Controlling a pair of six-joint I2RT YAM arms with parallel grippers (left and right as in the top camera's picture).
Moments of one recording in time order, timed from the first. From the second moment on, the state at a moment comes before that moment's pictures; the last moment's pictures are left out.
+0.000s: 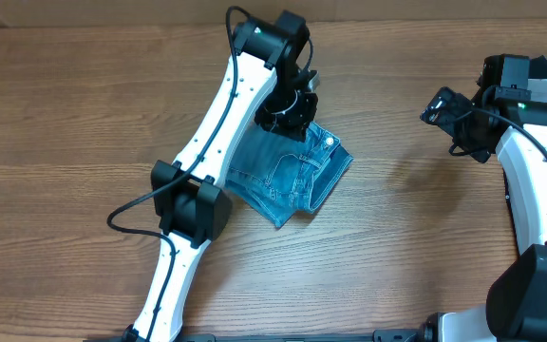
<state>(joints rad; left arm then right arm) -0.49 2.45 2.60 -1.69 0.41 -0.18 -0.15 1.65 1.36 -0.82 -0.08 0.49</state>
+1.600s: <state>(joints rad) -0.44 2.25 2.29 -1.64 0.21 -0.18 -0.15 1.65 1.36 -0.82 -0.08 0.49</state>
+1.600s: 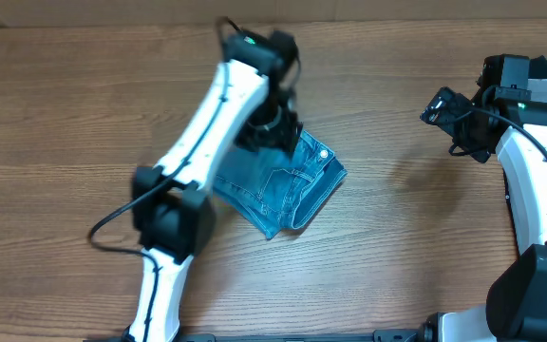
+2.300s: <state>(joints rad) -0.16 2.44 2.26 -1.53 0.53 0.17 -0.15 1.65 1.36 -0.82 -0.08 0.49</state>
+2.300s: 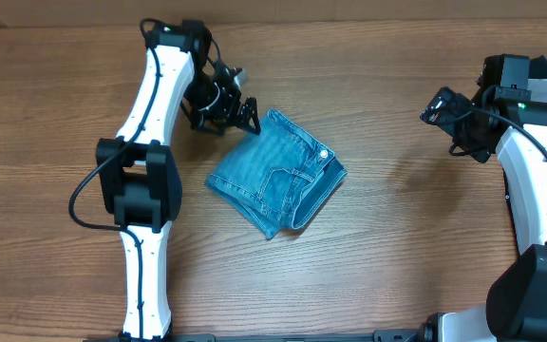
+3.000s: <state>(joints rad) -0.16 2.57 2.27 -1.52 0.45 0.22 -0.15 1.65 1.36 -0.82 -0.08 0.49</state>
